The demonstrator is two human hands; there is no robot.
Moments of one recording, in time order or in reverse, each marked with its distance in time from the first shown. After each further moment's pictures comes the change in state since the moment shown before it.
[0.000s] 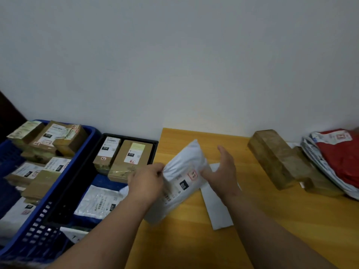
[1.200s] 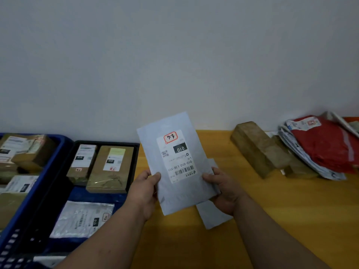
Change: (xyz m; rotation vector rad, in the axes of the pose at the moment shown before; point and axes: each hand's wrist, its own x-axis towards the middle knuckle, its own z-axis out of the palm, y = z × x) left_hand 0.025 0.013 0.040 -1.219 -0.302 -0.525; right_hand 0.000 0.030 -0.020 0.940 -0.285 0.570
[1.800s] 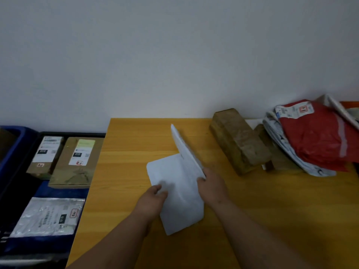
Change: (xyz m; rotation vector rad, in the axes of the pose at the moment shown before) left_hand 0.034 -0.083 0.118 0.670 -0.004 -0.085; right_hand 0.042 -0.015 -0.114 -1.145 0.332 -0.126
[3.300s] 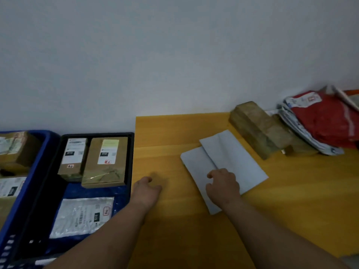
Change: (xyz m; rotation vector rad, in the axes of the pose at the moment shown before) left_hand 0.021 -0.057 -0.159 0.193 0.084 0.048; right_hand -0.064 -0.073 0.085 -0.385 -0.001 0.058
